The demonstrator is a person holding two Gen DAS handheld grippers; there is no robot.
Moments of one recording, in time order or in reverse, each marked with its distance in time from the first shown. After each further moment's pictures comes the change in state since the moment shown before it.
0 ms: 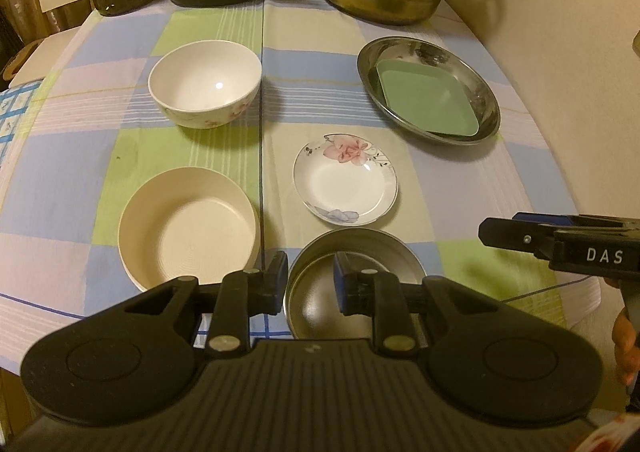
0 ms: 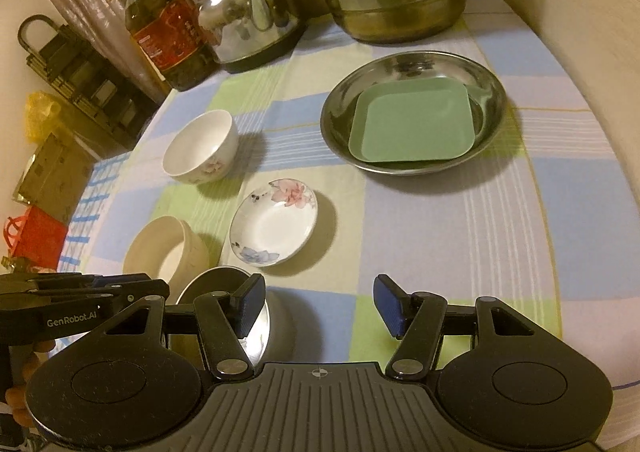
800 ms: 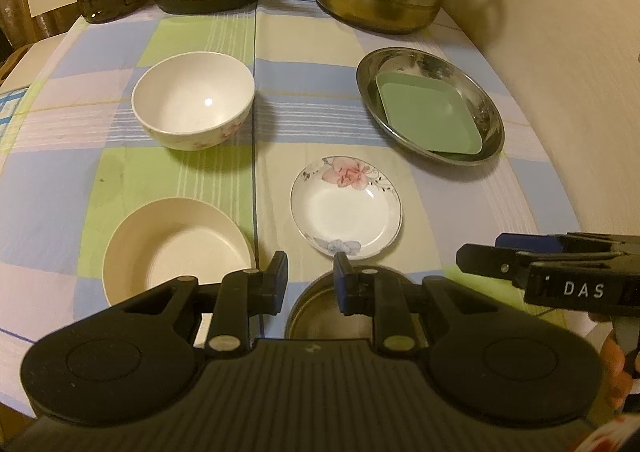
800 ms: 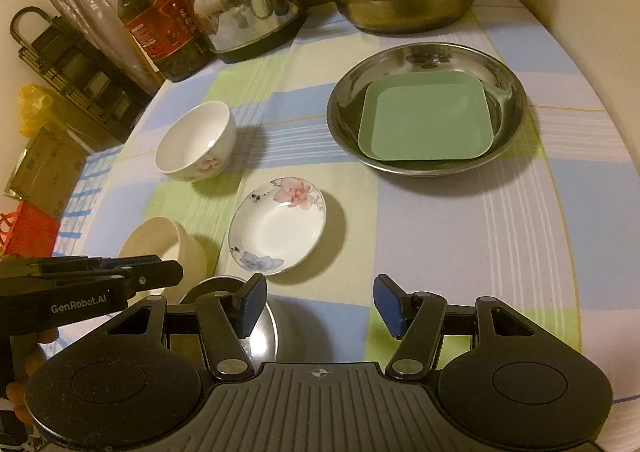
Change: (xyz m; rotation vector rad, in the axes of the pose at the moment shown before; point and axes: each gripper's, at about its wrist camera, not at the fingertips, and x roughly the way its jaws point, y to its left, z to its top) left arm 0.022 0.006 0.021 0.001 -0.022 -0.030; right arm 0.025 0.012 0.009 -0.003 0.023 -0.026
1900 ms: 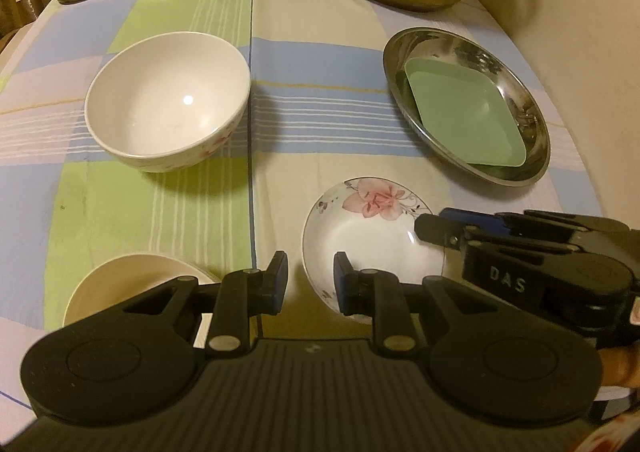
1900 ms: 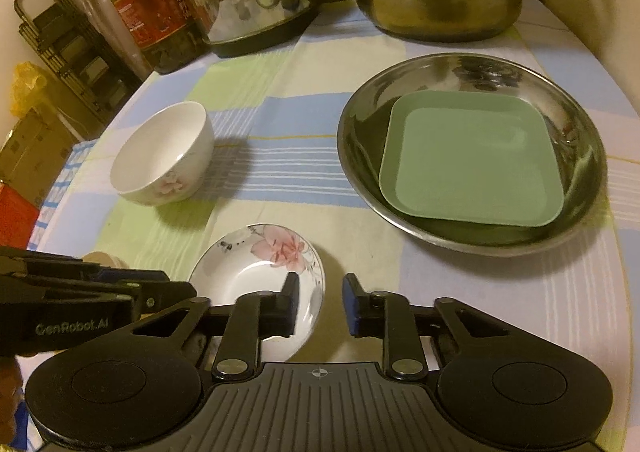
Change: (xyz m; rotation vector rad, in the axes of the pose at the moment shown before) left arm 0.074 0.014 0.041 -0.005 0.090 -0.002; right arm 0.095 0.000 0.038 -0.097 -0.021 -0.026
